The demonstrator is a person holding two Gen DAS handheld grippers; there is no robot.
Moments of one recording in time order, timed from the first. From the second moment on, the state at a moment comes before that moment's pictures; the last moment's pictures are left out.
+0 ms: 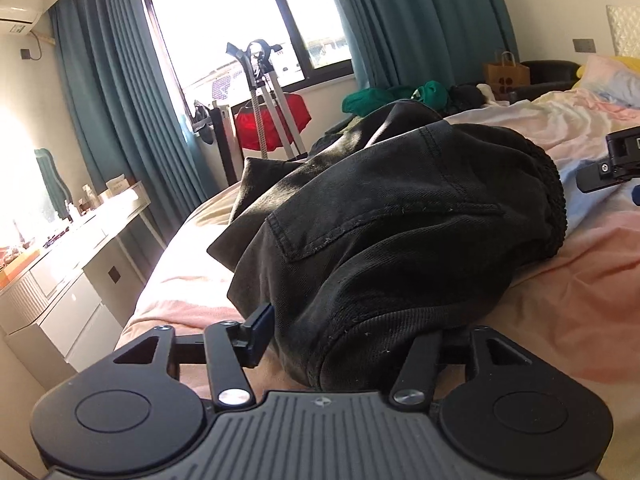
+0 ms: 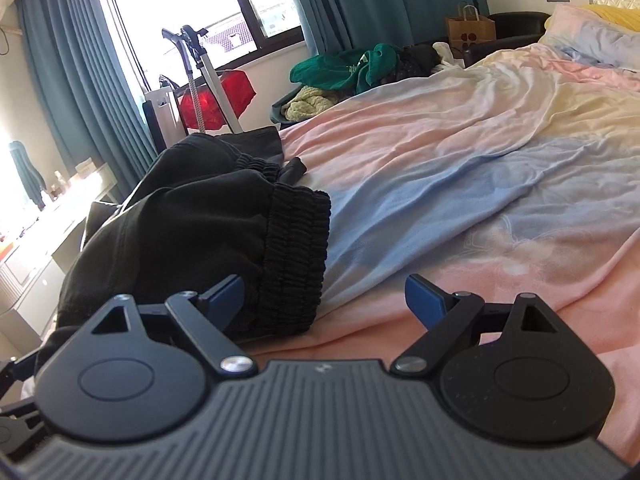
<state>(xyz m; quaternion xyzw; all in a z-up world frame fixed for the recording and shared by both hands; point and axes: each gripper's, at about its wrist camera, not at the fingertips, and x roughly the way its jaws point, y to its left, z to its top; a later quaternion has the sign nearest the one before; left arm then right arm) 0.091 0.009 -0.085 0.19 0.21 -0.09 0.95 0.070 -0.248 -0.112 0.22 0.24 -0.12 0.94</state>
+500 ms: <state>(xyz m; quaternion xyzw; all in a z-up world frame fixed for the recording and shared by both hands) 0.018 -0.037 -0.039 0.12 0.14 -0.06 0.98 0.039 -0.309 -0.068 0.26 0.20 -0.12 0.94</state>
